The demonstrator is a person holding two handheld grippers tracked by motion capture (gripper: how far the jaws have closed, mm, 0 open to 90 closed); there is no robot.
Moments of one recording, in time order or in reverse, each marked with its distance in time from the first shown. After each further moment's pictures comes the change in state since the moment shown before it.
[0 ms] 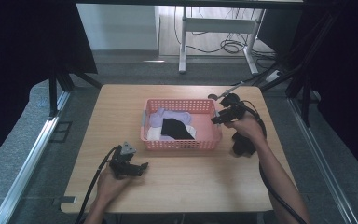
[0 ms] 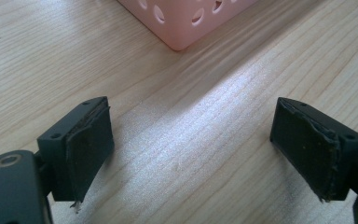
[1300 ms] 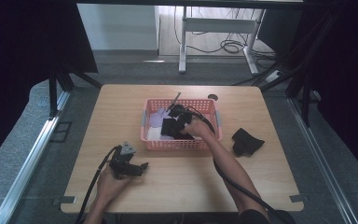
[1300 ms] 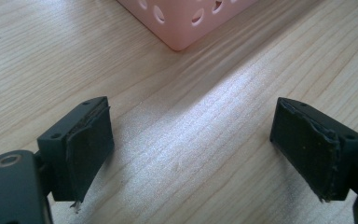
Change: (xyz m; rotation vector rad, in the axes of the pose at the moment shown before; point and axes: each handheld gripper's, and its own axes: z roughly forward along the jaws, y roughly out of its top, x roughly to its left) left arm 0.000 0.000 0.000 0.000 -0.002 0.003; right arm 0.074 0.069 0.152 0.241 0.139 -0.193
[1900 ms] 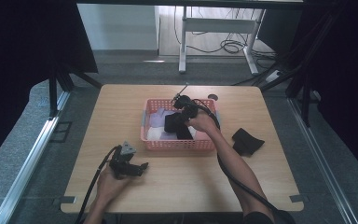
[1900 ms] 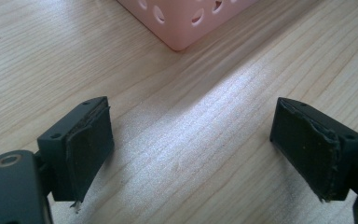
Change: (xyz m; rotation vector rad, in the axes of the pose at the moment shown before) left arm 0.000 0.000 0.000 0.002 0.001 0.002; right arm 0.002 -0.001 -0.053 -0.140 -0.025 0.007
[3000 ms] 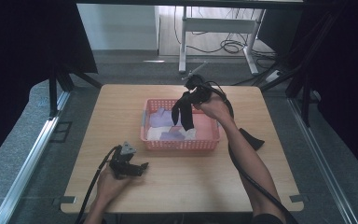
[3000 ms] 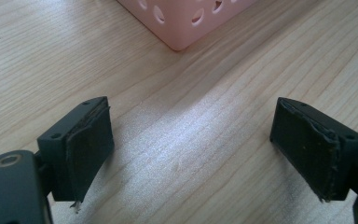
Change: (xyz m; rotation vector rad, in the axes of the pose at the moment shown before) left arm 0.000 0.000 0.000 -0.005 0.001 -0.002; right arm -0.002 0.012 -0.099 -0.190 -0.084 0.005
